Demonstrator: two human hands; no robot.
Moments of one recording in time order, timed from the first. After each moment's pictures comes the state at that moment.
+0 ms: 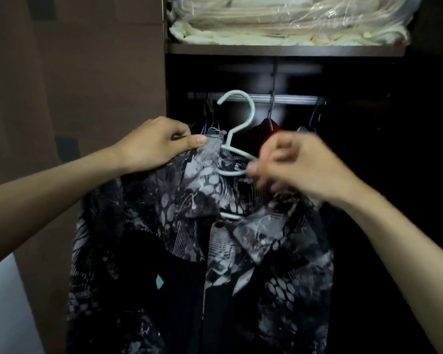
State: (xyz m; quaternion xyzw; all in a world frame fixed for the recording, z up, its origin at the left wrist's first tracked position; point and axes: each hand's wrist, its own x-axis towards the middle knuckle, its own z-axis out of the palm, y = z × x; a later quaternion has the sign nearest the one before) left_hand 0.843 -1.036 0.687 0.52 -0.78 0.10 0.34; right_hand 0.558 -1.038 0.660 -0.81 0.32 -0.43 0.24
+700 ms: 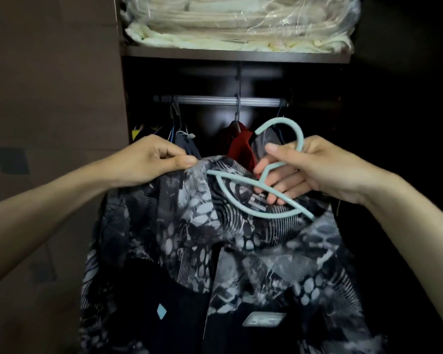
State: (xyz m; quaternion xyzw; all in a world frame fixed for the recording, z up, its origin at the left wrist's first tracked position) left_hand 0.809 -1.049 0.675 0.36 -0.87 -0.09 0.32; right_hand 0.499 -1.008 0.681 -0.76 0.38 -0.36 0.39
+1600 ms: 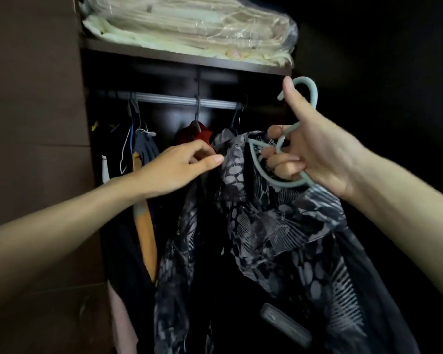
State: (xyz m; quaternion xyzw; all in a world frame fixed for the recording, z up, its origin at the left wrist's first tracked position) left_hand 0.722 -1.052 0.654 0.35 -0.85 -0.09 0.37; right_hand 0.497 -0.935 0.710 -0.55 0.43 -0.52 0.49
